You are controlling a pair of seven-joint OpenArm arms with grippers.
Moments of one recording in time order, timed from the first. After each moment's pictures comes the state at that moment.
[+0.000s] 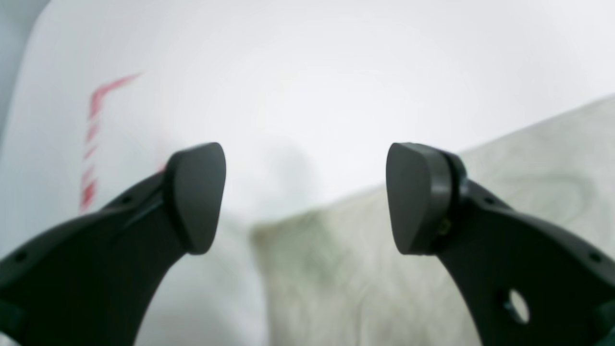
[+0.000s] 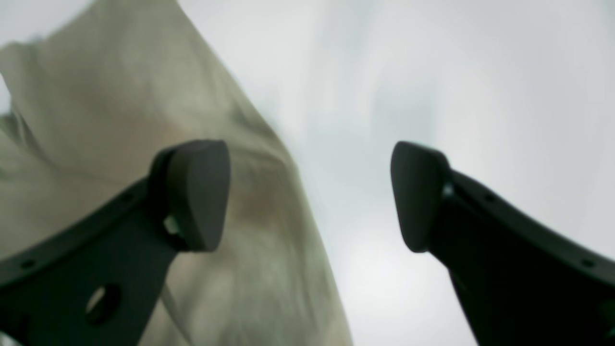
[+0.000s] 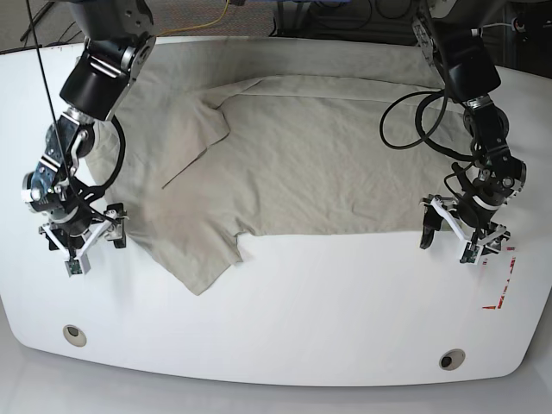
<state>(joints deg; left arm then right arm) -12.9 -9.9 -25.1 75.5 11.1 -42.4 19.1 20.0 14.4 29.3 74.3 3.2 40.5 -49.1</state>
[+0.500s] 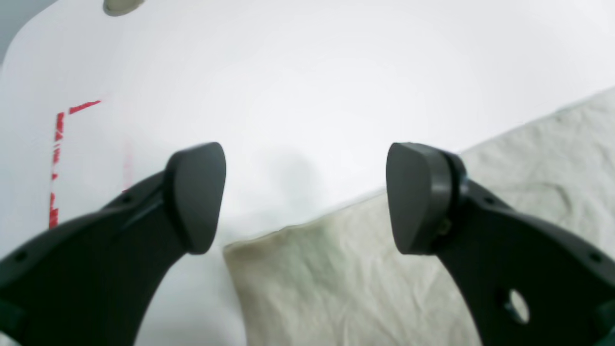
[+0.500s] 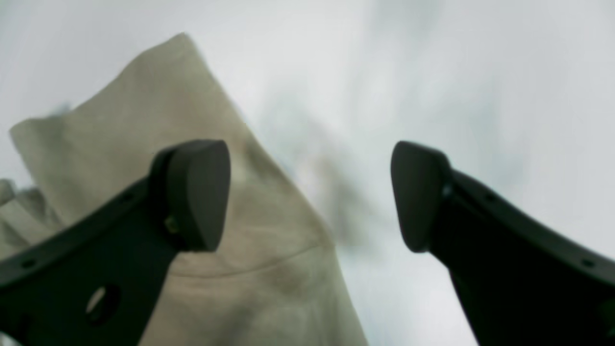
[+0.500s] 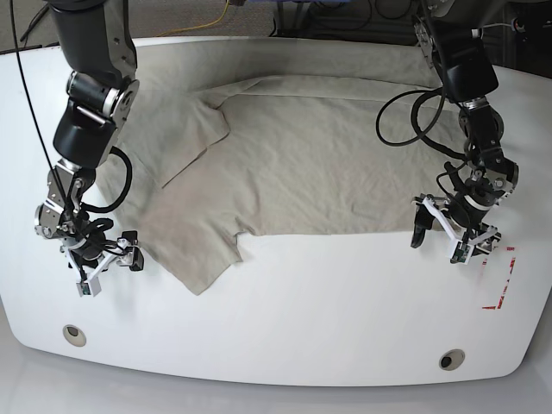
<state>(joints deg) -13.0 -10.2 -22.5 73.9 11.3 -42.0 17.6 33.8 18.4 26.1 41.7 1.6 40.2 -35.4</state>
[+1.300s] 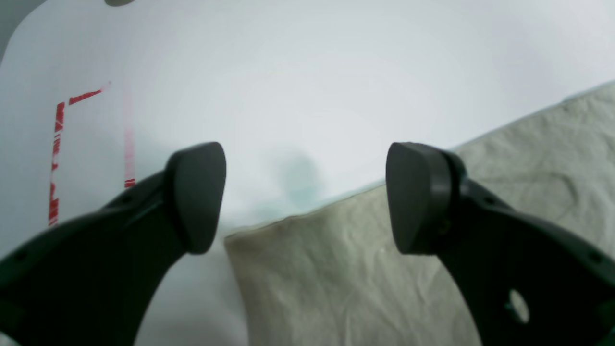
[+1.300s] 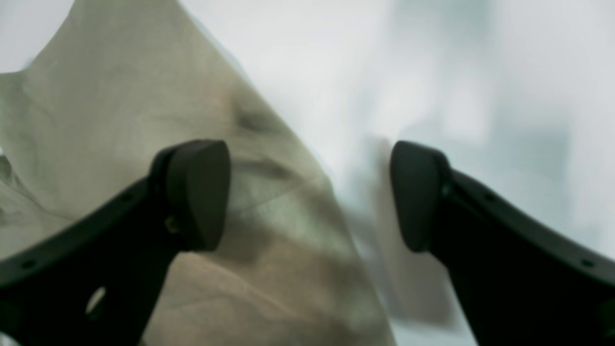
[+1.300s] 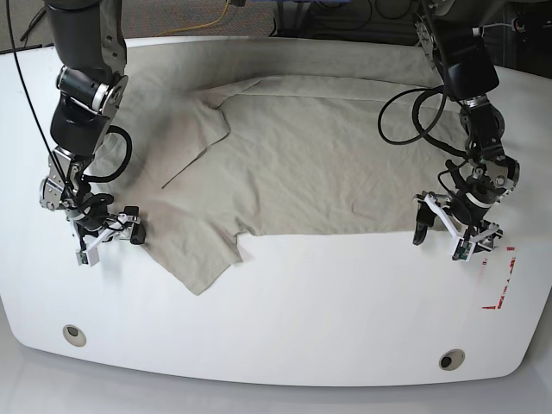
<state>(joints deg) -12.4 -10.3 -22.7 73.9 11.4 -42.0 17.6 29.7 20.5 26.4 33.3 2.8 40.2 -28.0</state>
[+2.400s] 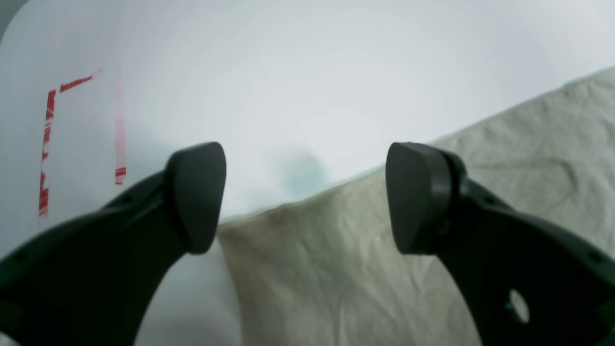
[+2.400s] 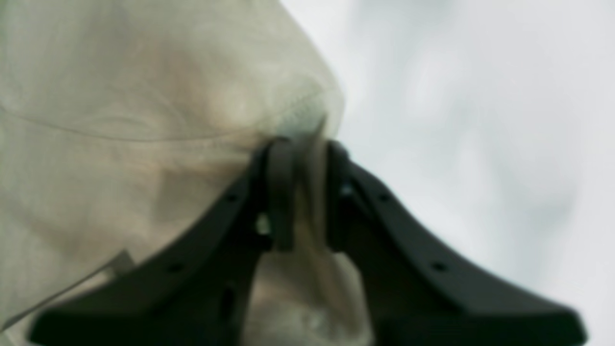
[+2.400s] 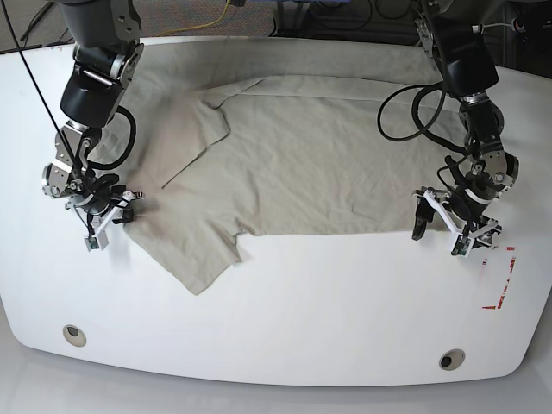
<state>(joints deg) -11.6 -10.3 -22.8 73.9 11.3 -42.0 17.6 20.5 17.4 26.3 52.0 2.2 40.4 -38.1</state>
